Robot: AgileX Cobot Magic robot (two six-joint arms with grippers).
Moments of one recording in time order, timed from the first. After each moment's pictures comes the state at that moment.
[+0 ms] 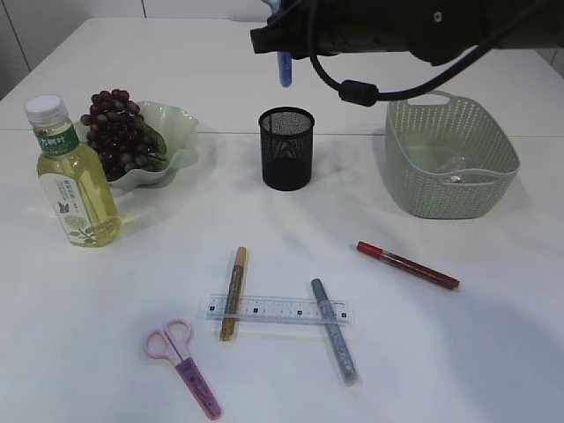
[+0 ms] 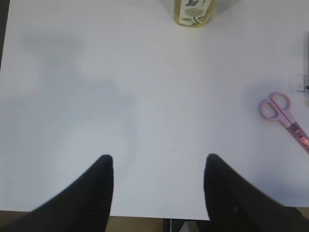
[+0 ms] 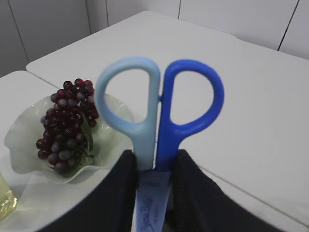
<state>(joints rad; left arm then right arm) -0.10 0.90 -1.01 0.07 1.22 -0.15 0.48 1.82 -1.45 -0.10 0.04 0.01</state>
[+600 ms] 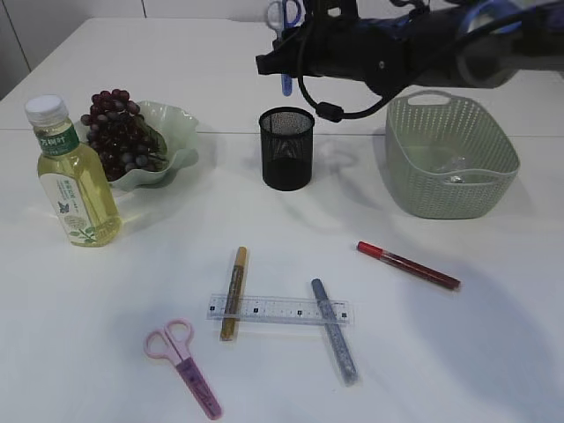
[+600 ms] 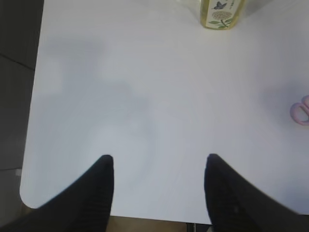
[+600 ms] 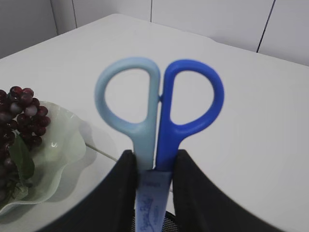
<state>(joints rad) -0.10 0.90 -1.01 0.16 1.22 -0.15 0.40 2.14 -1.71 -0.12 -0.06 0.01</state>
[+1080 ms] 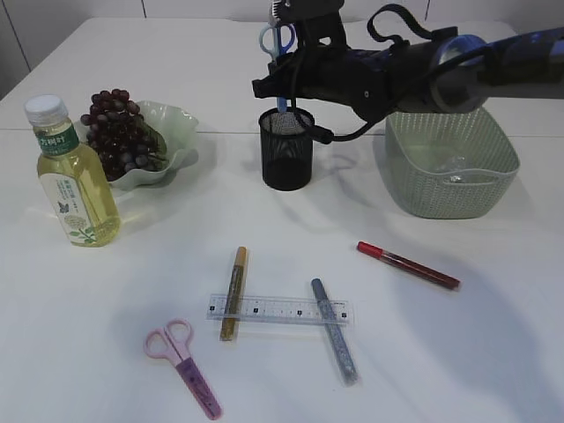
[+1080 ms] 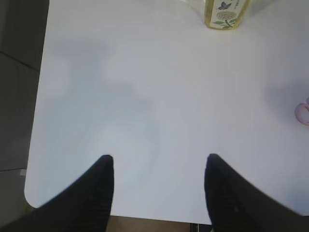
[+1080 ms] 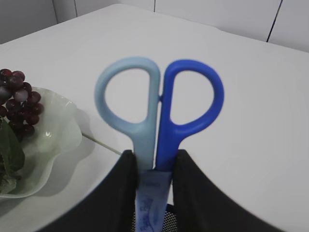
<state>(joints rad) -0.10 0.90 -1.01 0.18 1.22 -0.15 0.40 2.25 -1.75 -0.12 -0.12 0.01</state>
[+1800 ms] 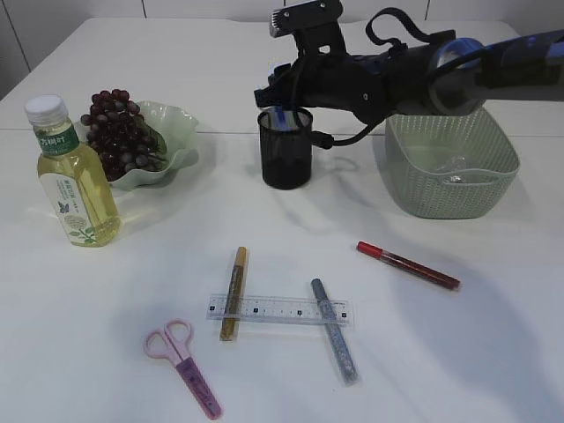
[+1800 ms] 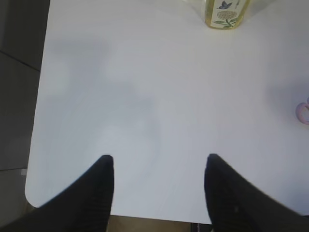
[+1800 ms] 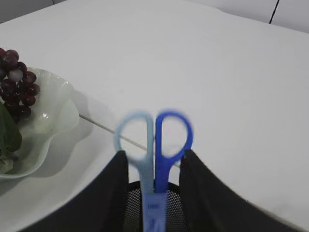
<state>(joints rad) -0.10 0.90 -1.01 0.18 1.22 -0.15 0.40 2.26 -1.75 -0.12 -0.06 0.01</state>
